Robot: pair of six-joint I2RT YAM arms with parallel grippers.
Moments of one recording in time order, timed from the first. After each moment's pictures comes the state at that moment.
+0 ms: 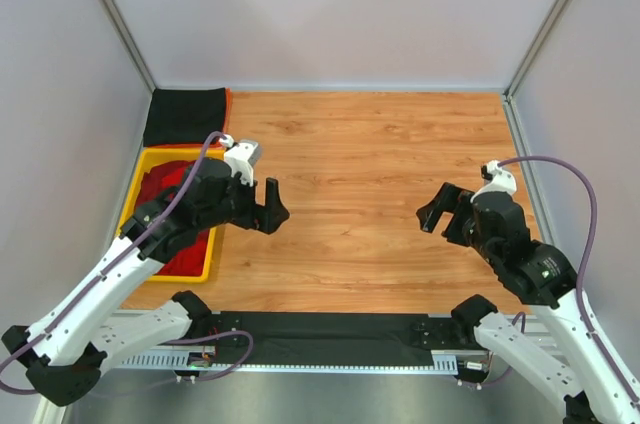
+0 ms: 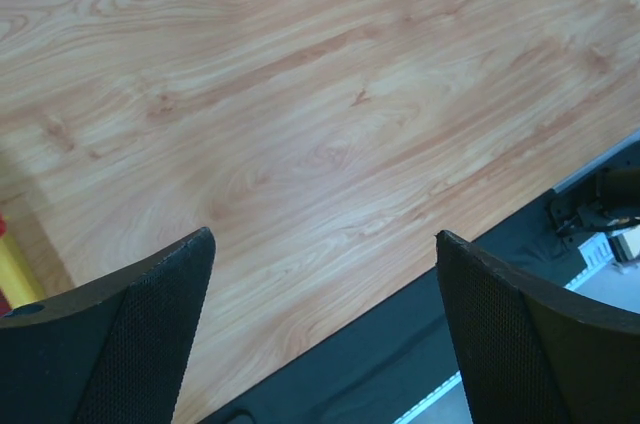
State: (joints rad) left arm -0.70 0.87 1.09 -0.80 0.04 -0.38; right arm 0.54 0.61 0.92 -0.92 0.26 0.68
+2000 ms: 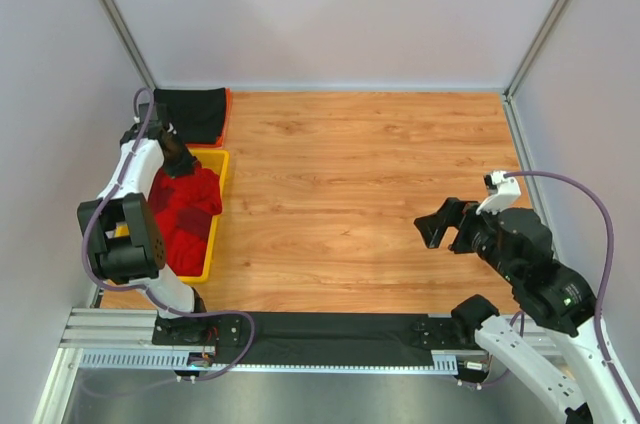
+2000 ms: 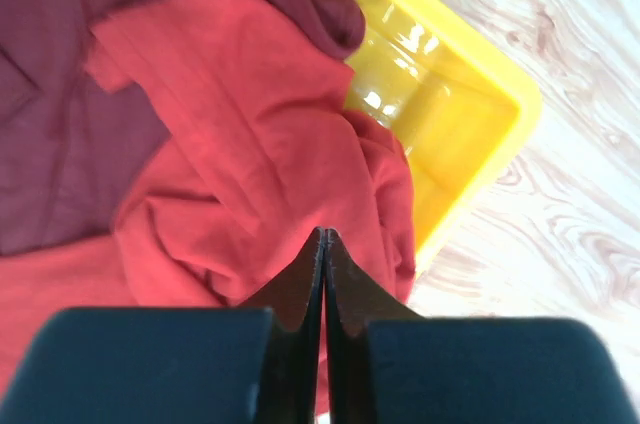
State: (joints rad) left arm 0.19 1.64 1.26 -0.69 0.03 -0.43; right arm 0.54 0.47 0.92 -0.87 0.09 0.51
